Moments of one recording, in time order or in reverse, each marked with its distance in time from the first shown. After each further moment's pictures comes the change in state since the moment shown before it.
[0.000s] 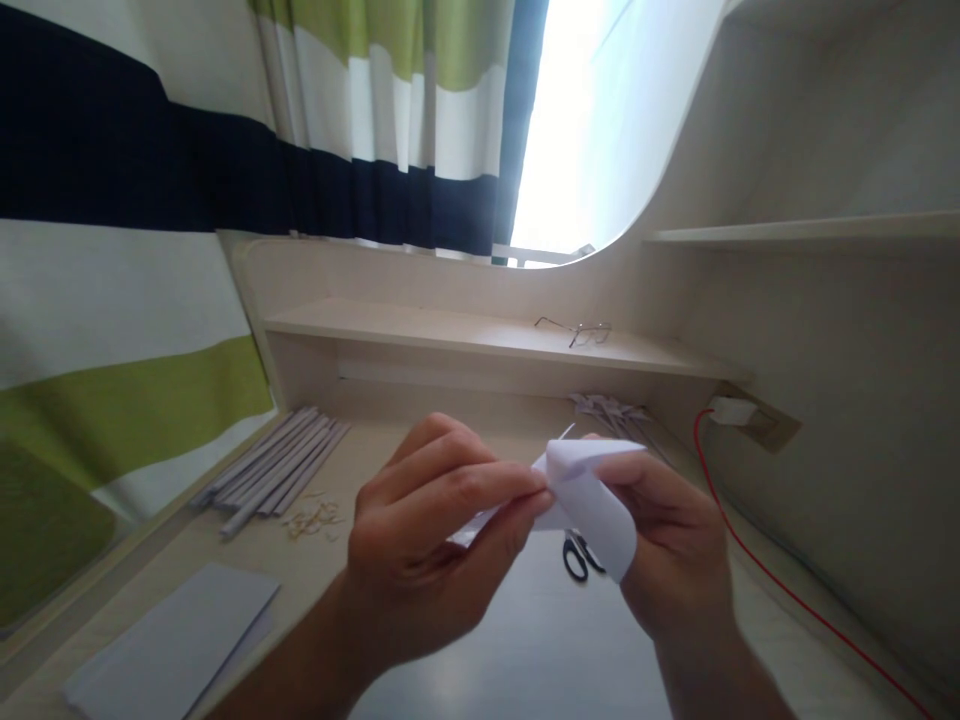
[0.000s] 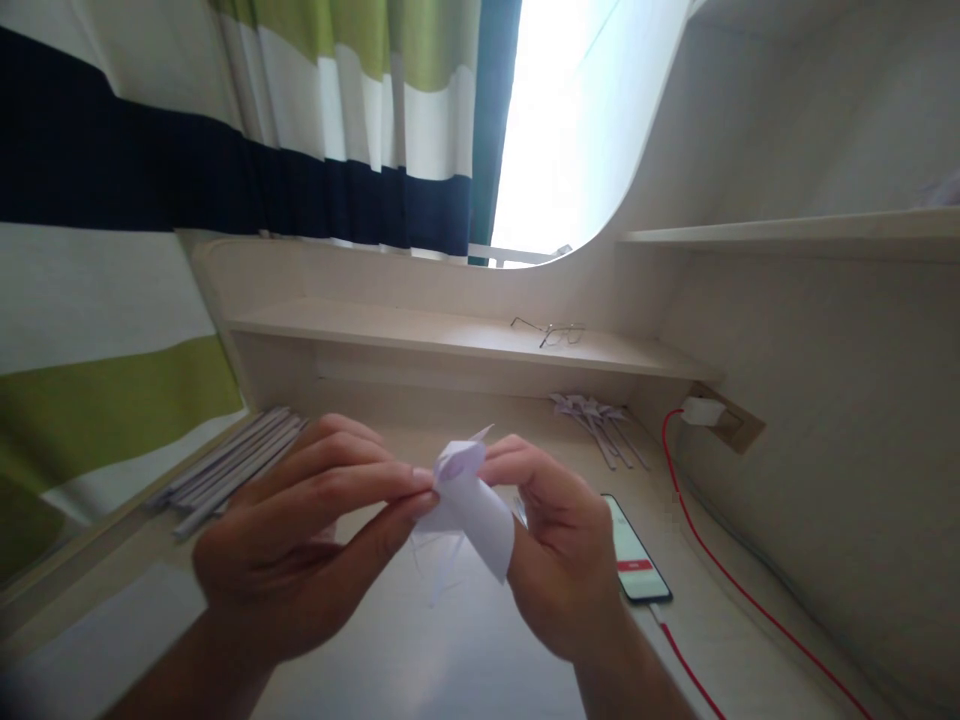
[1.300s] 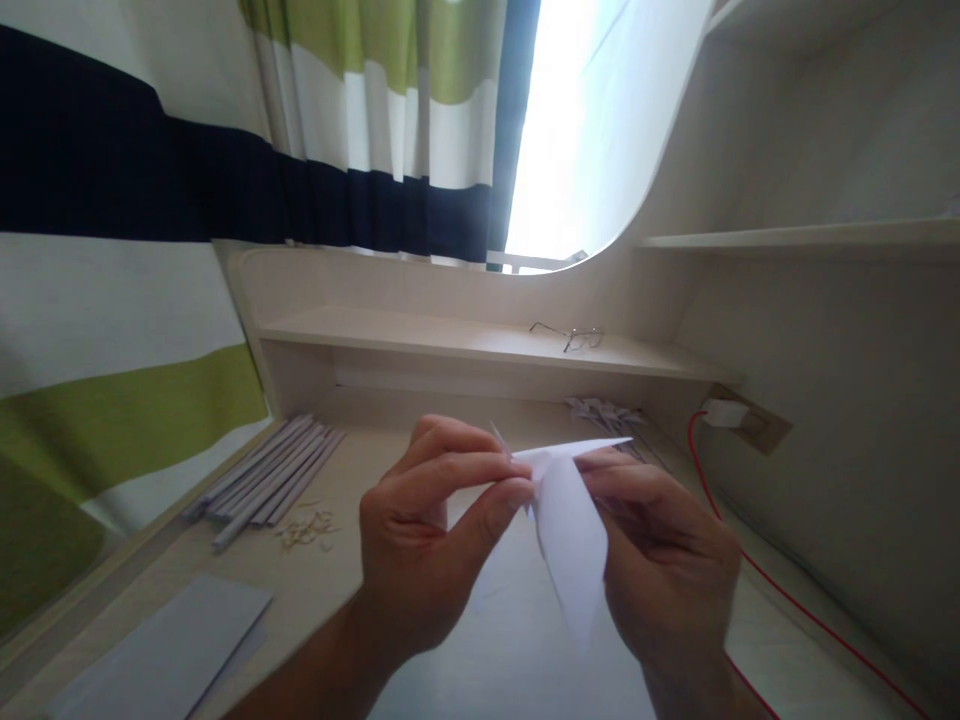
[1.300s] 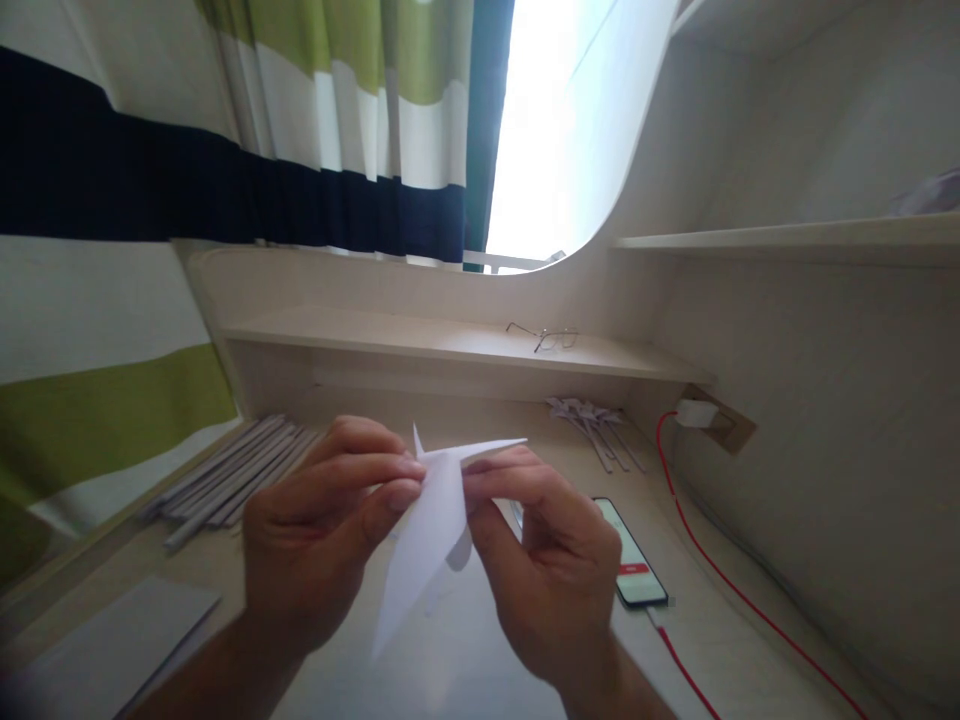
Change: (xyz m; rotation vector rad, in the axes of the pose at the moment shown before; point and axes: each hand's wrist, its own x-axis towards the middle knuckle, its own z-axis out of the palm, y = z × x) left_hand -0.011 -0.006 0.016 -0.258 0.155 -0.310; right_hand -0.004 -0.008 0.016 -0.125 0.222 -0.100
